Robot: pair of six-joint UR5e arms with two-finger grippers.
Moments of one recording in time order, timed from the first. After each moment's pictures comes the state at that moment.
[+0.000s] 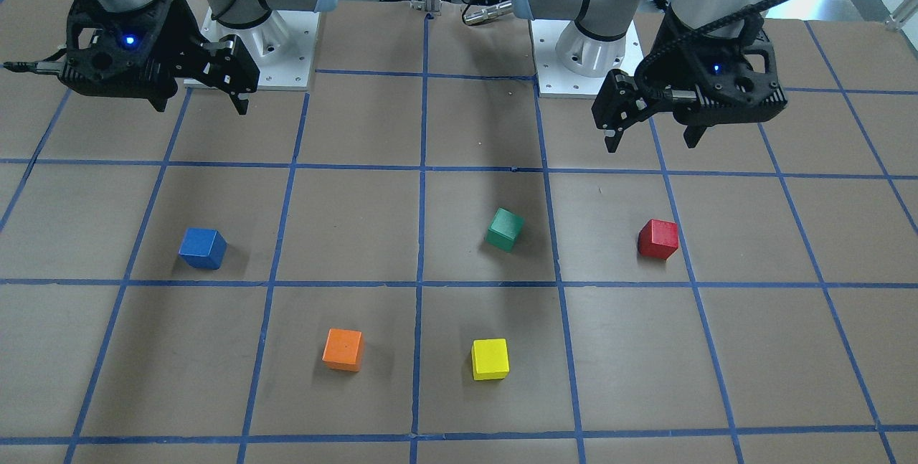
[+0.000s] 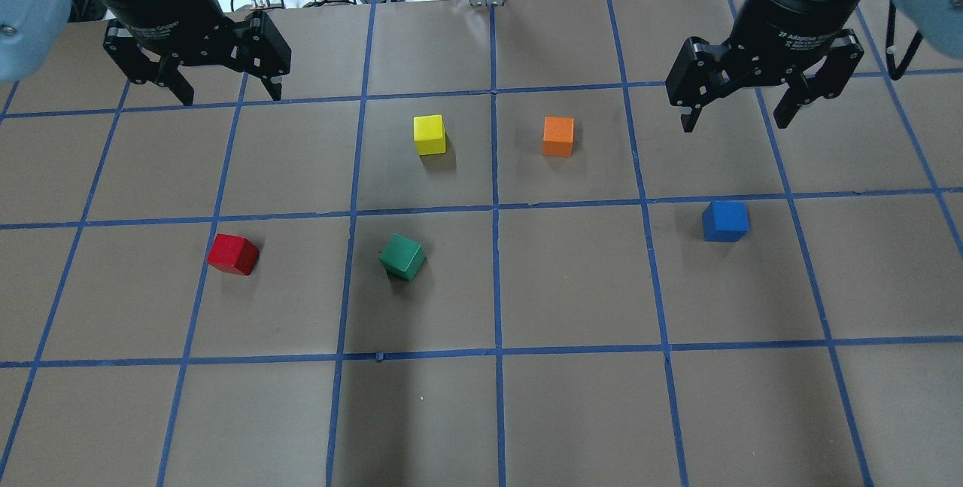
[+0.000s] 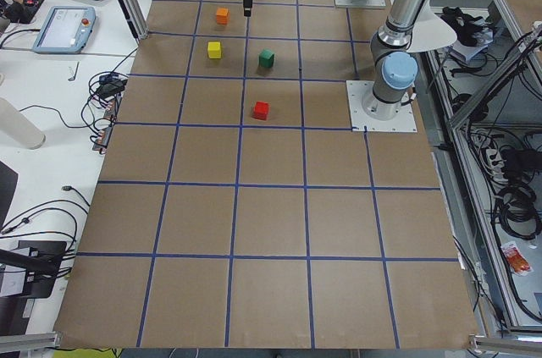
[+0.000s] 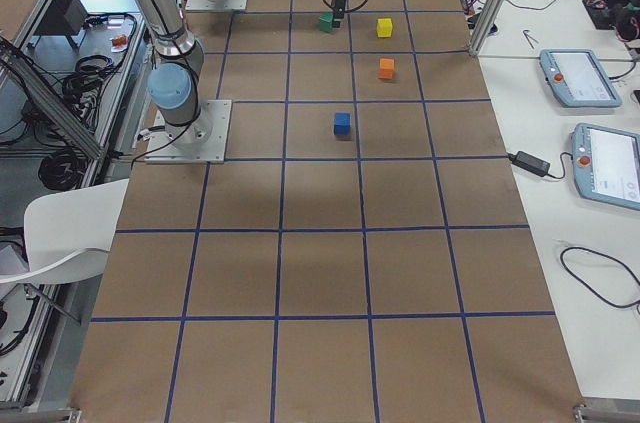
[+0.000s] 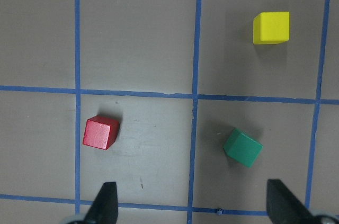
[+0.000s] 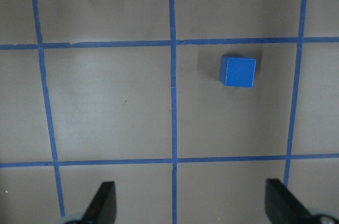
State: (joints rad) left arm -1.56 -1.61 -1.47 -1.58 1.63 -0.05; right arm 1.56 -1.58 1.52 -1.44 -1.58 0.00
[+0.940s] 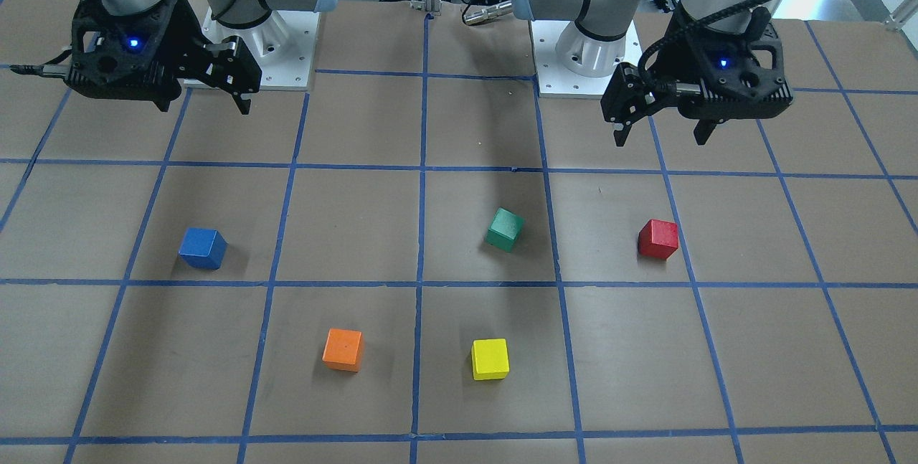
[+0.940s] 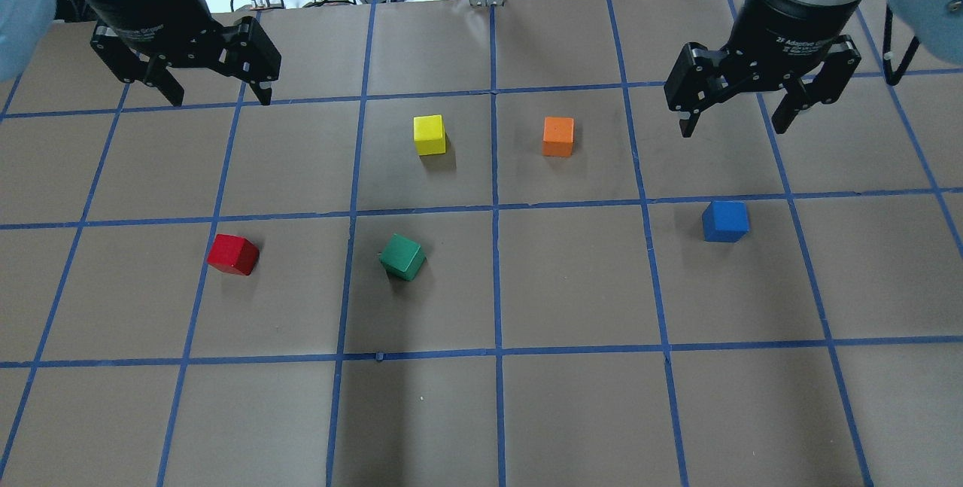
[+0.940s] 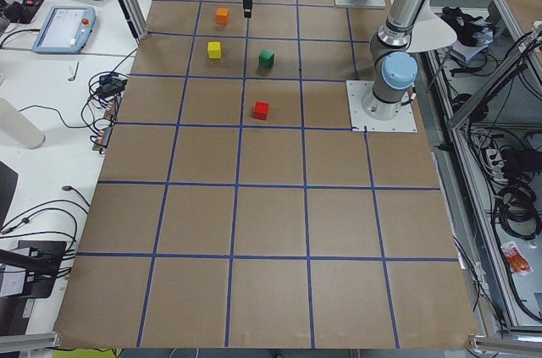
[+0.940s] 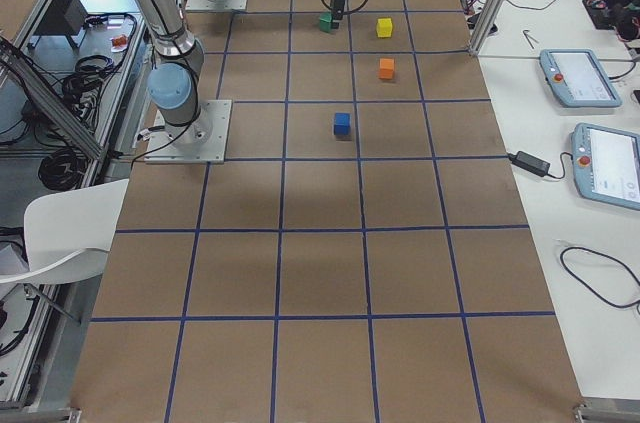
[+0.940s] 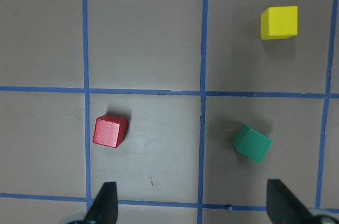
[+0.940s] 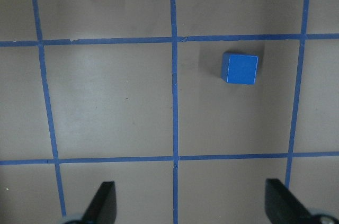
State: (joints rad) left arm -1.53 -1.59 -1.48 -1.59 1.64 0.05; right arm 1.56 -1.58 1.53 -1.44 -1.58 0.00
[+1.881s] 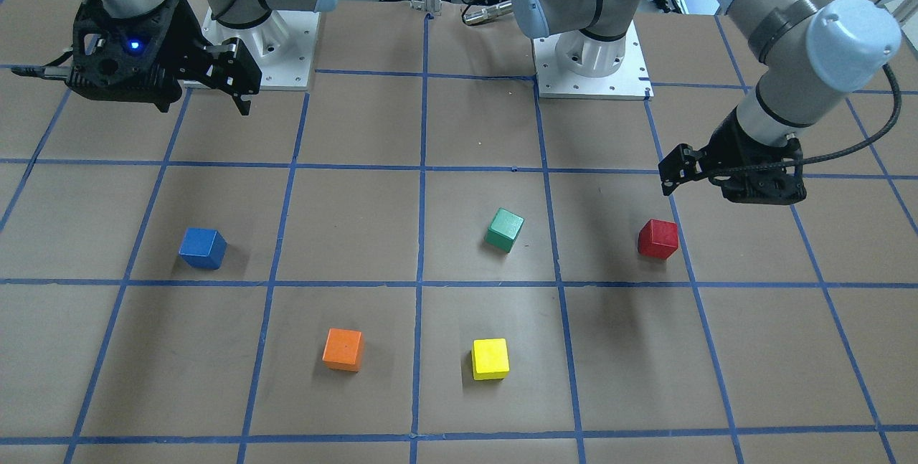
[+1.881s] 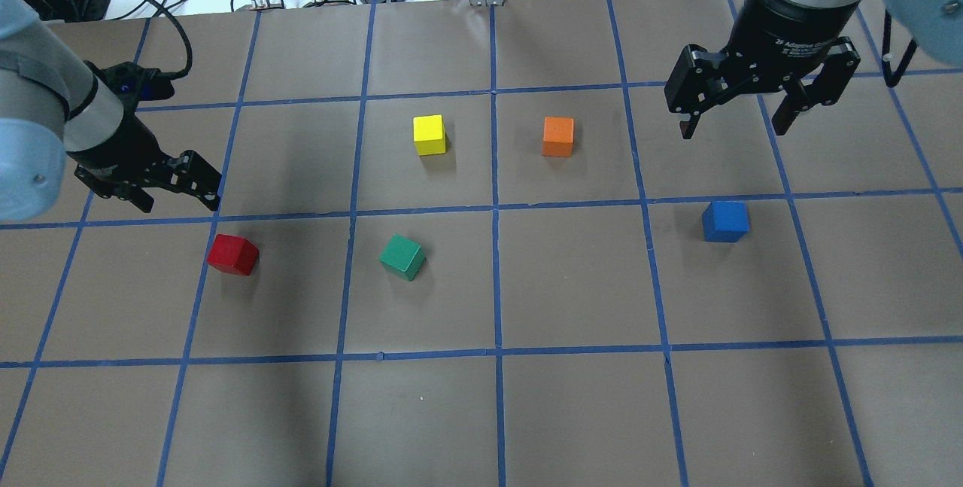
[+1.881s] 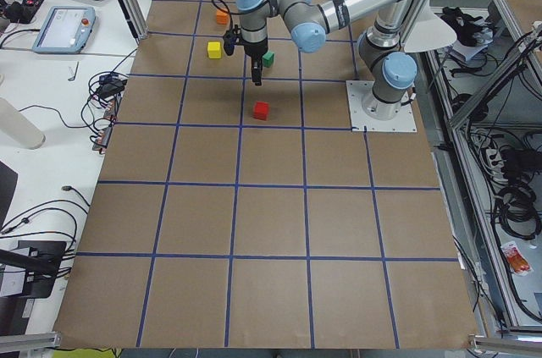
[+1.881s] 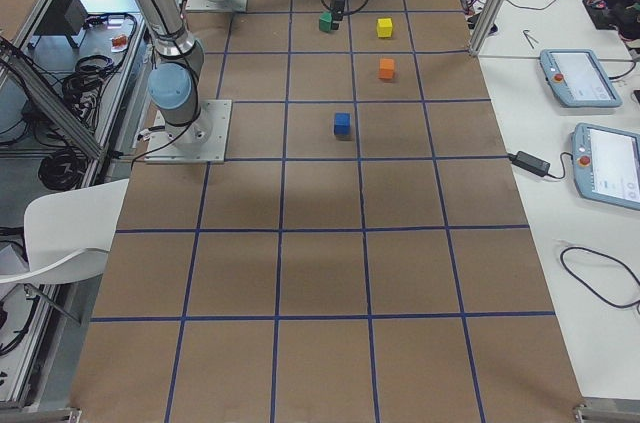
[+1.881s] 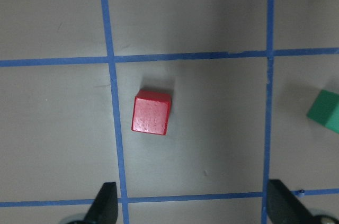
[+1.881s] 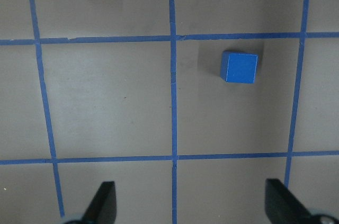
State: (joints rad) left arm -1.23 -1.60 -1.95 -1.21 1.58 0.37; right arm 1.56 -1.58 1.53 -1.44 -1.58 0.00
